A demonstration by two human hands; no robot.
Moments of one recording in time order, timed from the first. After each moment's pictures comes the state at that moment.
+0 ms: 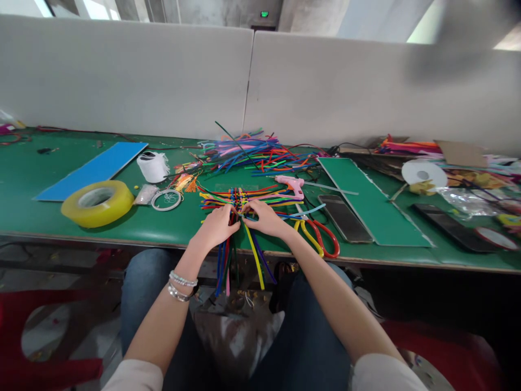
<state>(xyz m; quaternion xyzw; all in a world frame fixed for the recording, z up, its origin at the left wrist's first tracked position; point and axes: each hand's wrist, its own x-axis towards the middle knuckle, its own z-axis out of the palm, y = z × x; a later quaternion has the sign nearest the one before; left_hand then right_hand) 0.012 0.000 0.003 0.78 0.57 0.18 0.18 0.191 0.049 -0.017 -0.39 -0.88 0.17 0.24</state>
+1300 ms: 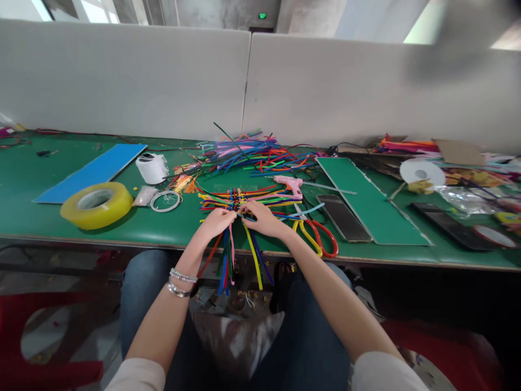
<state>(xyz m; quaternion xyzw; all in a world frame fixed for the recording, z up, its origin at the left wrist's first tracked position) 0.014 0.019 -0.004 0.64 0.61 0.25 0.39 0.192 0.047 -0.017 -0.38 -0.89 0.16 0.21</state>
